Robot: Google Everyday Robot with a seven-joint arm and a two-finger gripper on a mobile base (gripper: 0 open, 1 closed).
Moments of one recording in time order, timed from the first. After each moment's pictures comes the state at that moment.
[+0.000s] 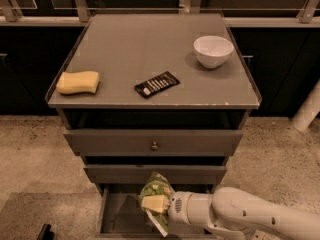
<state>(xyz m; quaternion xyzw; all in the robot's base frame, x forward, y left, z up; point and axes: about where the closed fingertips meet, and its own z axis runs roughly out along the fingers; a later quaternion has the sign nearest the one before) 0.408 0.005 0.552 0.02 0.88 0.43 0.19</state>
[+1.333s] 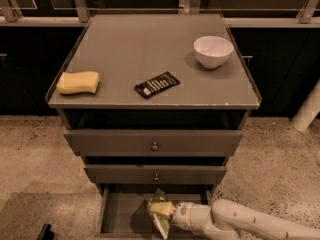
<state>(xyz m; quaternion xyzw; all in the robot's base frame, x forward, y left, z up) 0.438 -0.014 0.387 0.15 0.84 0.51 0.10</state>
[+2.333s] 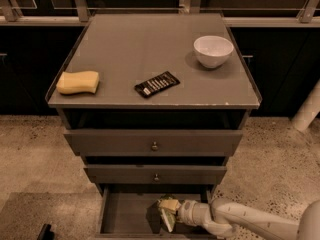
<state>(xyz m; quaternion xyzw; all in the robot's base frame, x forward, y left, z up) 0.485 -0.052 0.279 0.23 0.85 0.48 0.08</state>
